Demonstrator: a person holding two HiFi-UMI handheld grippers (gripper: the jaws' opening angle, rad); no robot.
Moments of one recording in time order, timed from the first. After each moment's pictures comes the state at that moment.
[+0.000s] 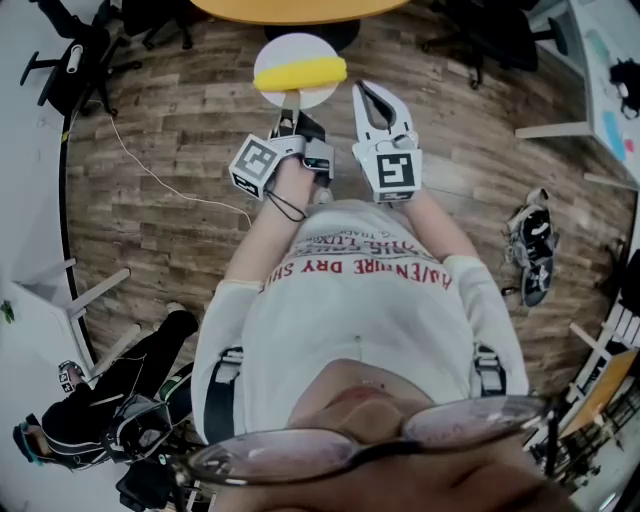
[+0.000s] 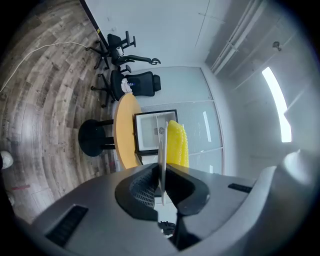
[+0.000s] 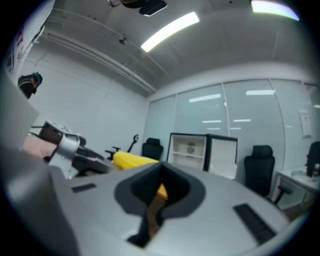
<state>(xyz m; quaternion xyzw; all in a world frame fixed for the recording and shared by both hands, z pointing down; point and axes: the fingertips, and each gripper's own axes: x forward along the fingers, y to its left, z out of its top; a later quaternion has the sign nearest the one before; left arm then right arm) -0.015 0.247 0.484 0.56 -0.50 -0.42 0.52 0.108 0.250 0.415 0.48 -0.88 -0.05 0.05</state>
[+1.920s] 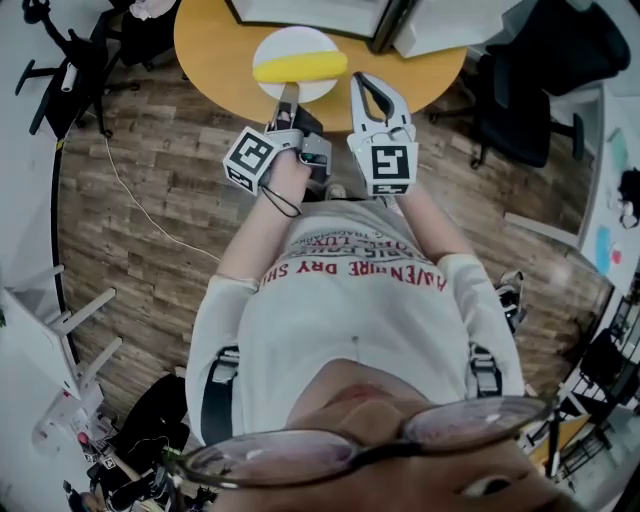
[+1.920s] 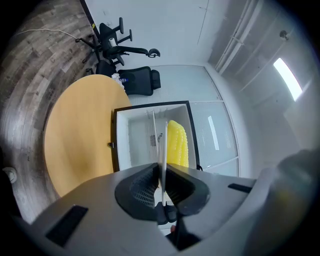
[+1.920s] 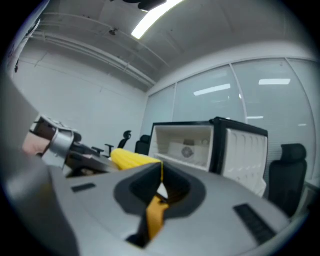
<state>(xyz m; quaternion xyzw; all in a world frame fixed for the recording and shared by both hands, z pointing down) -0.039 -0.123 0.484 0.53 -0.53 -0.45 0.49 0.079 -0.142 0.418 0.43 -0.90 -0.05 0.06</state>
